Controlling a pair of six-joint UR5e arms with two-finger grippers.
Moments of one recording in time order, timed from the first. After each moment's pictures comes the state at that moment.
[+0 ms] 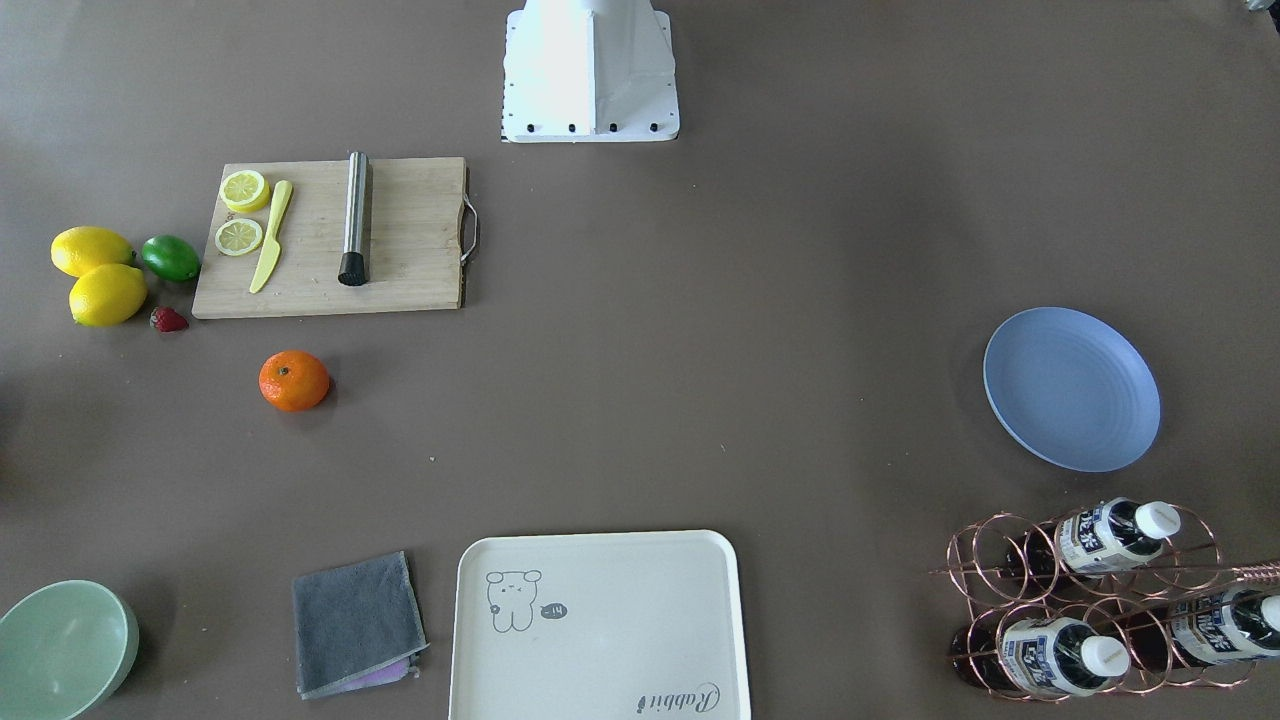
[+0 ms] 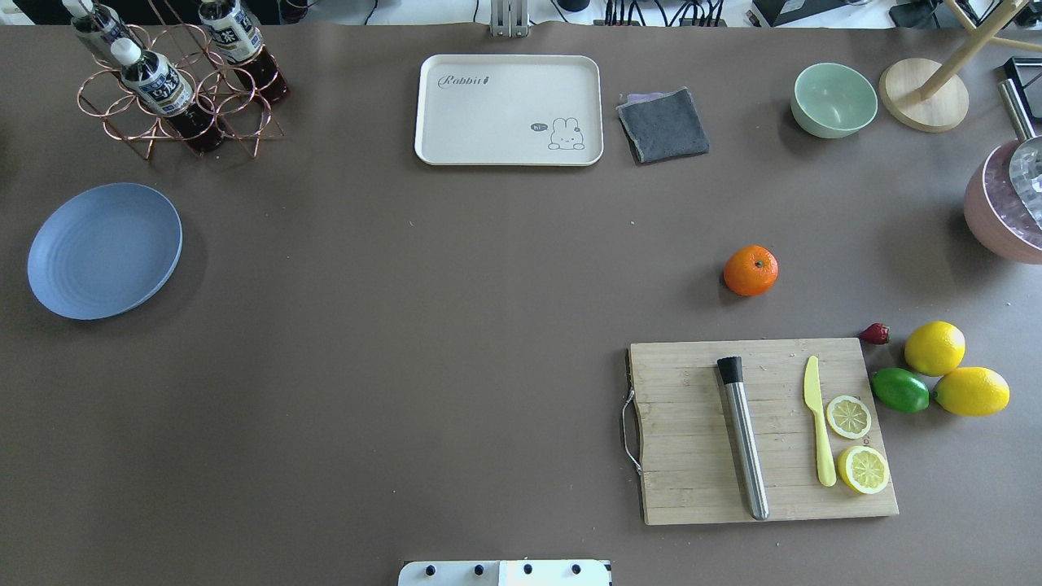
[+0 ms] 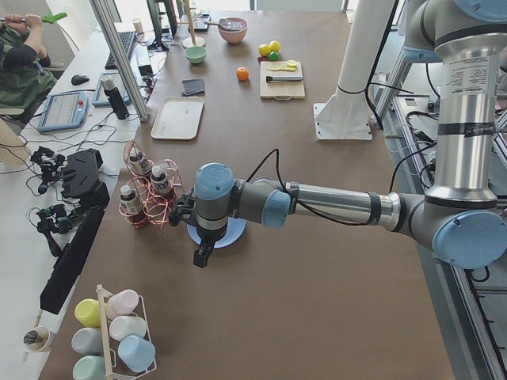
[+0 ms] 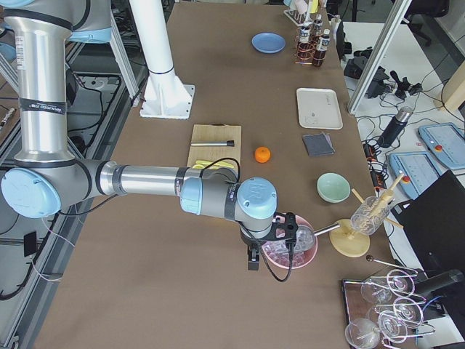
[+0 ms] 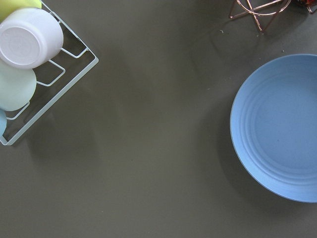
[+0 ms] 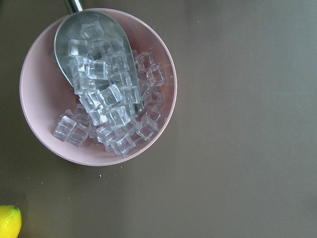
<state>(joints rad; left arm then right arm) -1.55 -1.53 -1.71 -1.70 -2.29 0.14 1.71 -1.62 1.65 -1.67 2.35 -0.12</state>
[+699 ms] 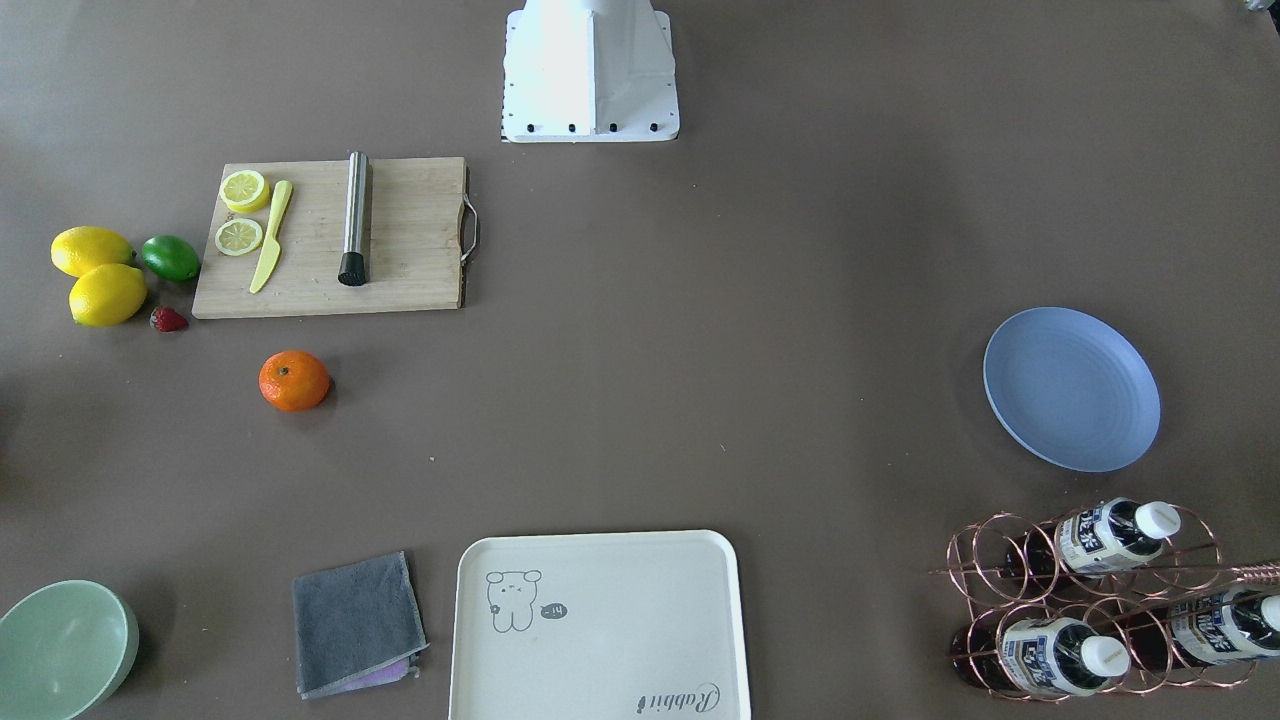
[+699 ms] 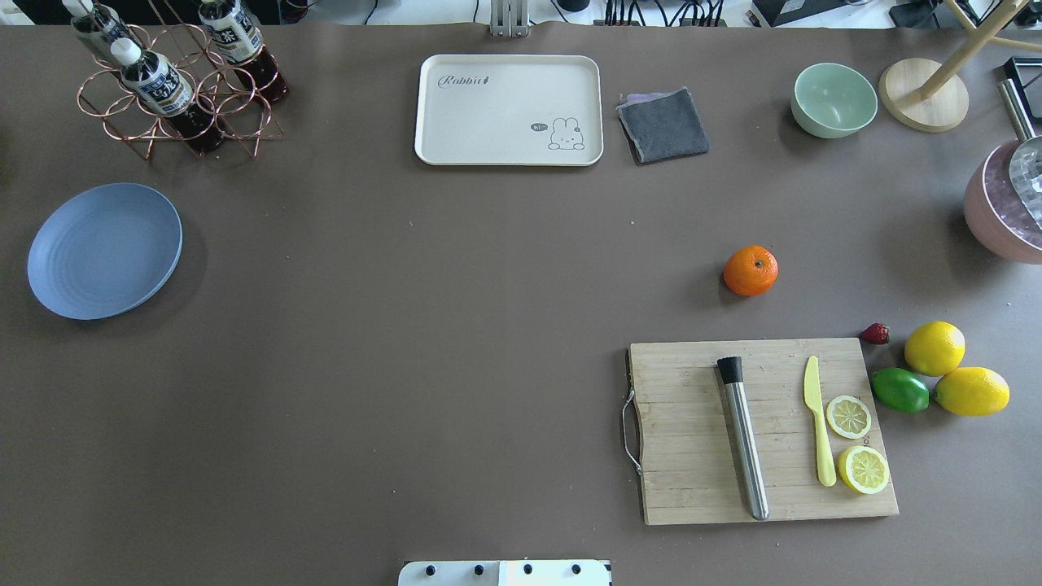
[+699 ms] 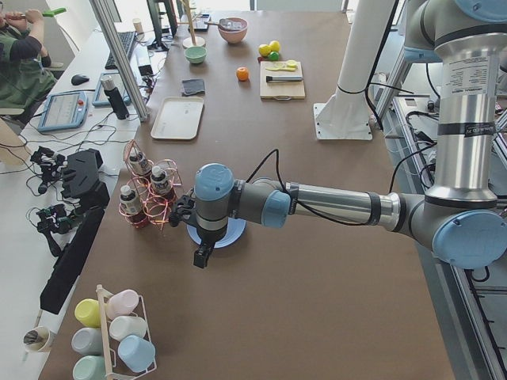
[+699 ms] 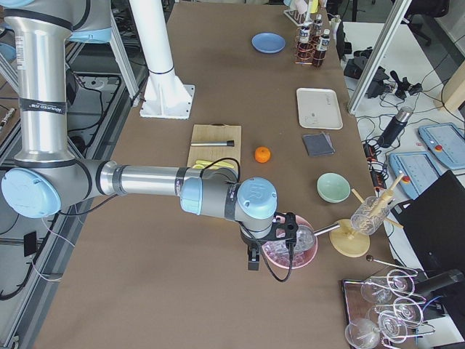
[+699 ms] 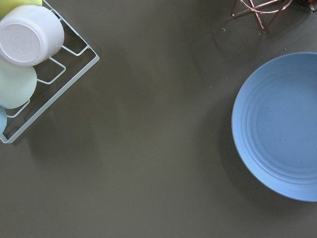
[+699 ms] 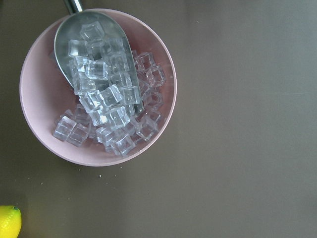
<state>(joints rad) -1.55 -1.53 -1.71 -1.70 -2.29 0.13 1.71 -1.62 1.65 -1.67 2.35 -0.12</state>
